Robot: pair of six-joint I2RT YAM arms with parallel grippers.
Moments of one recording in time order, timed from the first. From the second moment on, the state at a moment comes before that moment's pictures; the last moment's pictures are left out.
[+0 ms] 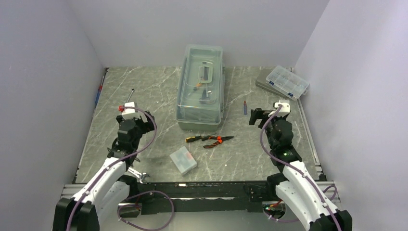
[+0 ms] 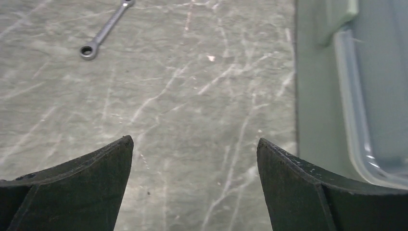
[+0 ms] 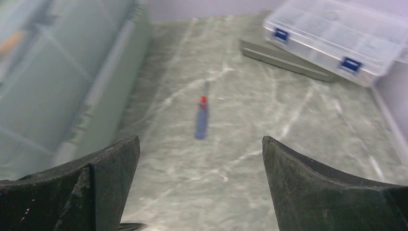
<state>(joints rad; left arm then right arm) -0.22 0.79 0.33 0.20 -0.21 -0.31 0.27 0.67 0.41 0.19 0.18 0.16</state>
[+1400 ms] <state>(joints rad) 0.07 1.35 0.22 0.96 0.00 0.09 0.01 1.48 0.24 1.08 0.23 0.06</state>
